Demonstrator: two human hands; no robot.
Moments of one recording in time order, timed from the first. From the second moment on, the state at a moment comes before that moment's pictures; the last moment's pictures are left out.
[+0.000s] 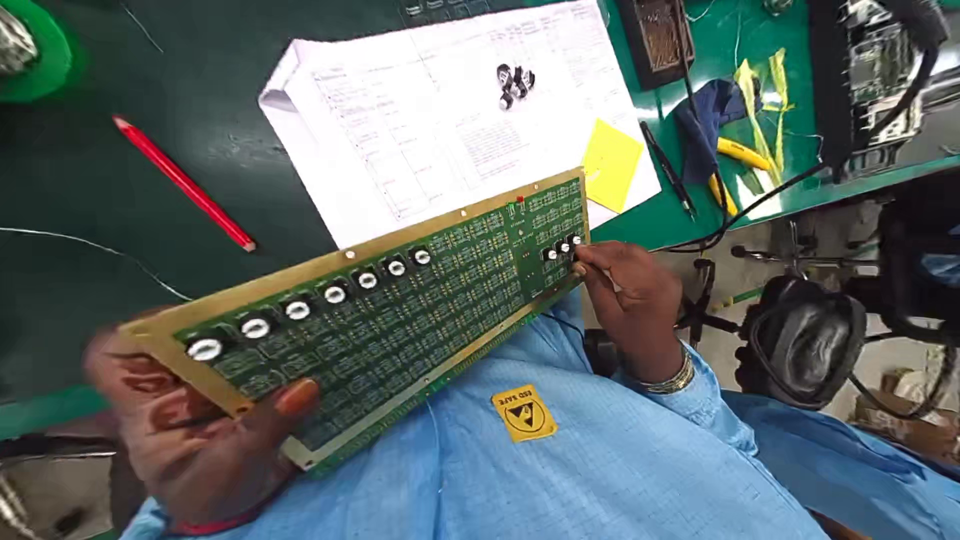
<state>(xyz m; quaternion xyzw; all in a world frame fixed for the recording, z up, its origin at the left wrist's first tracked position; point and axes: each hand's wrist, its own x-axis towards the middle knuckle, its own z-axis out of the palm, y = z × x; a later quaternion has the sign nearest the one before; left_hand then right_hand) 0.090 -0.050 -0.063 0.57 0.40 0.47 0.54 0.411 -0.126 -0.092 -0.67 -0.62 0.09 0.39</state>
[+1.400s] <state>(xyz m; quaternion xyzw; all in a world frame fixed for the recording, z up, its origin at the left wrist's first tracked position) 0.118 0.036 -0.057 0.56 0.53 0.28 0.57 0.411 -0.149 -0.091 -0.72 -0.38 0.35 0.46</state>
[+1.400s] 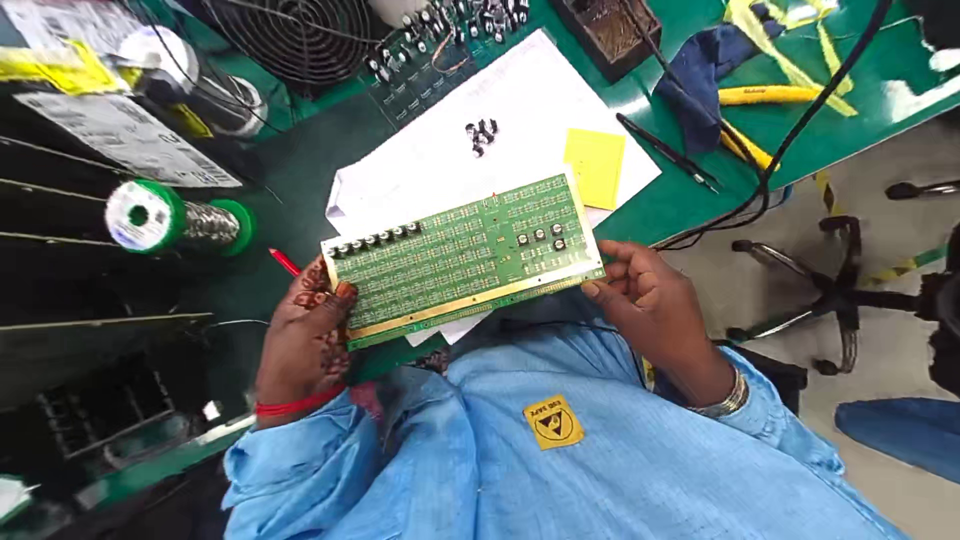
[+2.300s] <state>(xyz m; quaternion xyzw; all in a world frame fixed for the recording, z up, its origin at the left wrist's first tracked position) 0.243 0.004 -0.044 0.93 0.15 0.23 0.26 0.396 -0.136 -0.078 -0.48 -0.28 0.51 0.66</state>
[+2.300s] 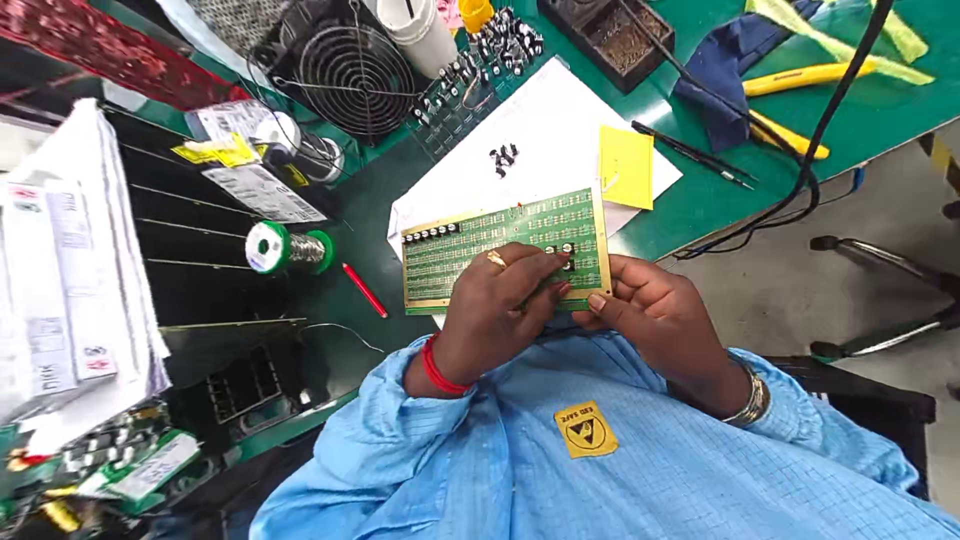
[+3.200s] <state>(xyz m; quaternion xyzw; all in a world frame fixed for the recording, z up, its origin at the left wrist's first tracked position) 0.254 -0.003 -0.058 0.93 0.15 0.26 0.21 0.397 -0.135 -0.081 -0.52 -0.32 0.49 0.63</state>
